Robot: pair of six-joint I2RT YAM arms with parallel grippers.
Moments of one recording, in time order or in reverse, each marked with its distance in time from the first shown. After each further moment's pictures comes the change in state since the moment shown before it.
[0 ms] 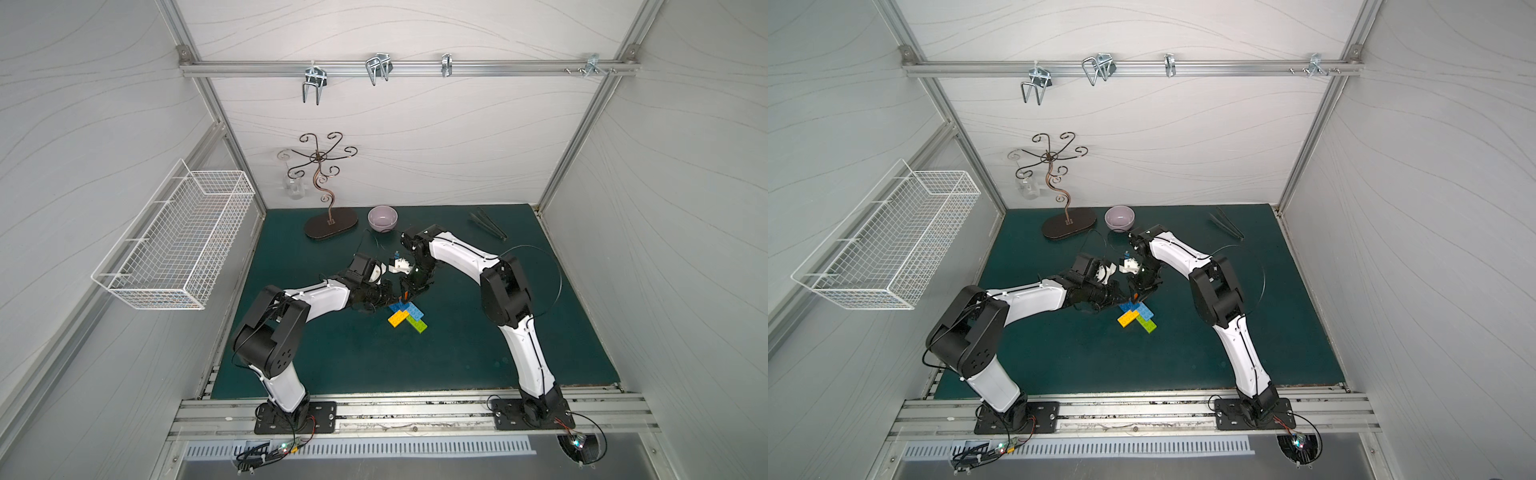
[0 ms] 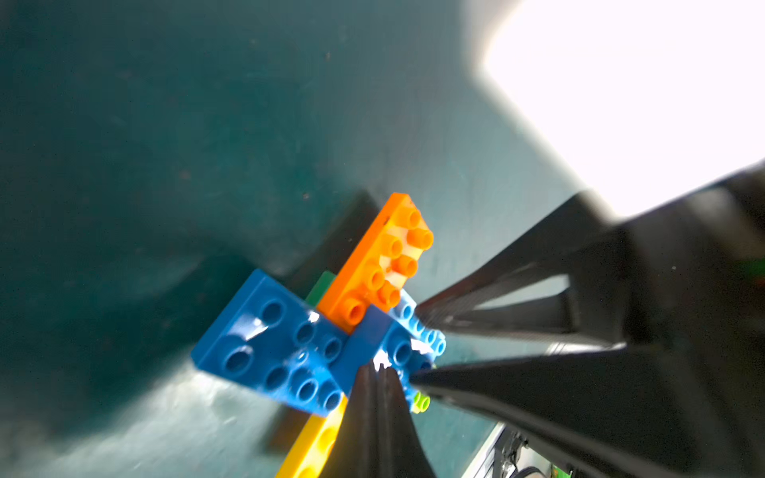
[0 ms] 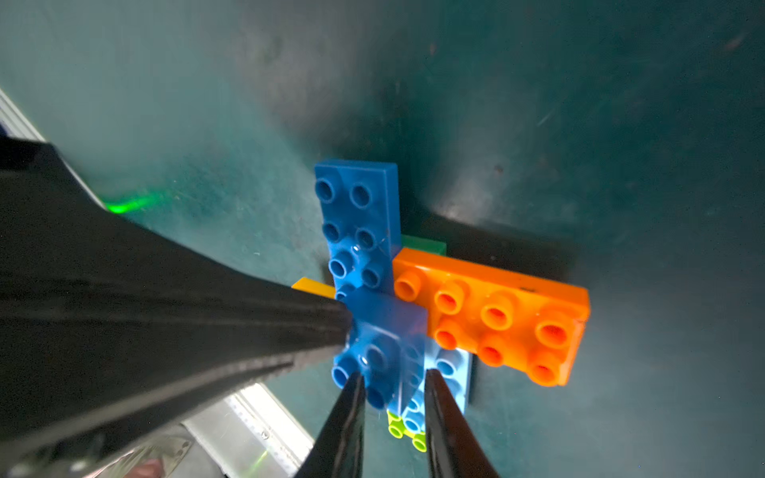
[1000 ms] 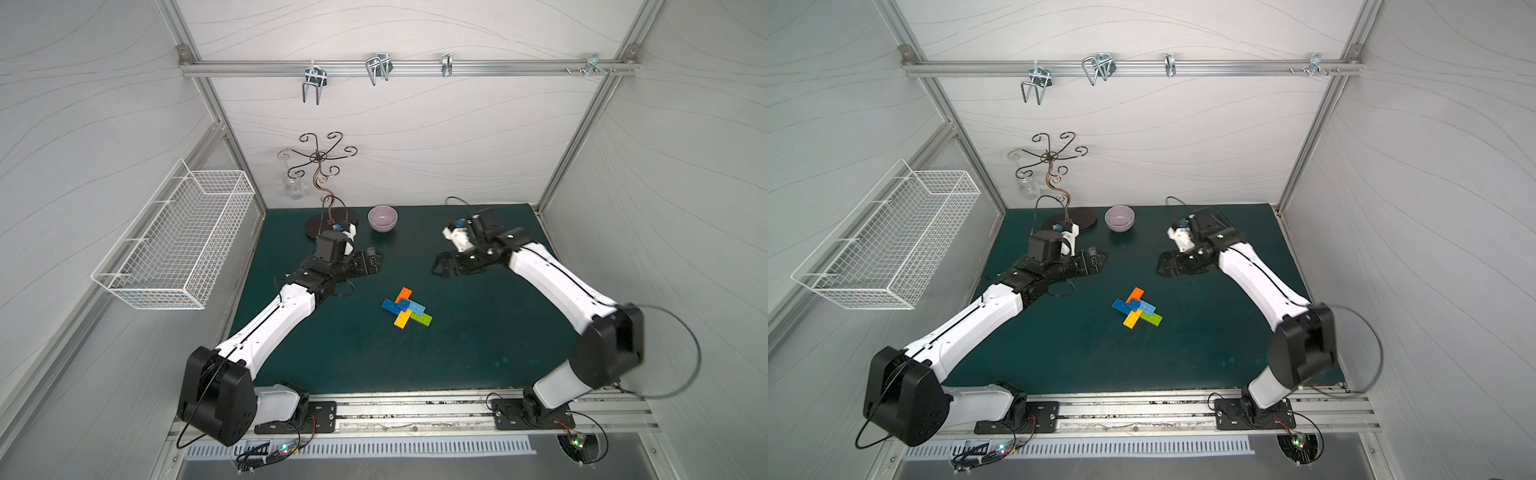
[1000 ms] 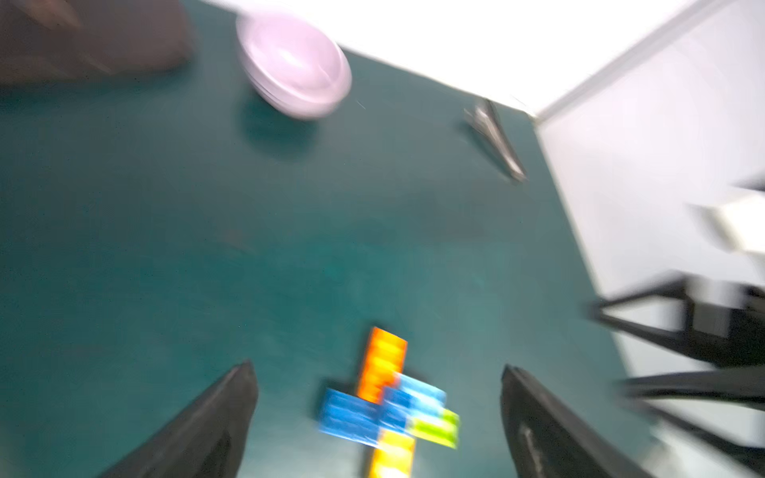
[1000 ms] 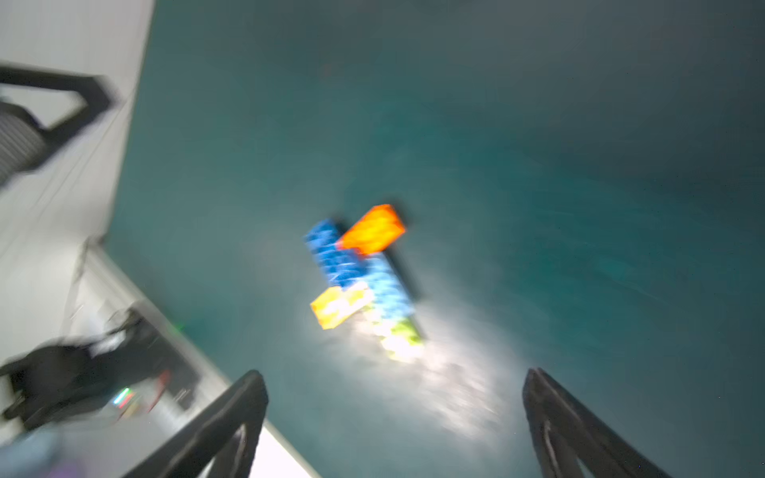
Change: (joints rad) left arm 0.146 -0.426 0.045 -0.124 -0.427 0.280; right arm -0.285 -0.840 -0.640 0.436 0.188 0.229
